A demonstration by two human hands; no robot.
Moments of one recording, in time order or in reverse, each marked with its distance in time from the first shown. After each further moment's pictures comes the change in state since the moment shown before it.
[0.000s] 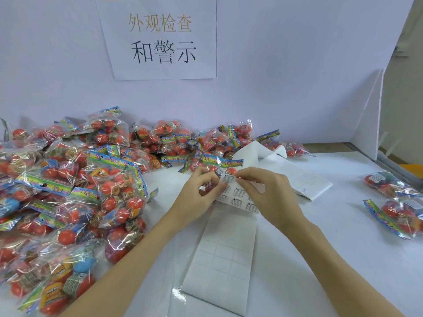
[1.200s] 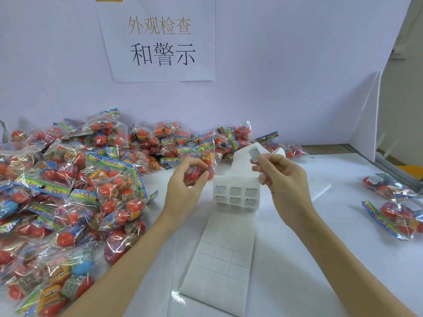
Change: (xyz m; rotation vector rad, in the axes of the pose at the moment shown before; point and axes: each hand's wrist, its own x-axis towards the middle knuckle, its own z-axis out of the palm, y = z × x) left_hand 0.005 -0.004 -0.007 -0.075 0.317 0.069; right_hand 0.015 0.001 -0.012 0.940 0.241 0.500
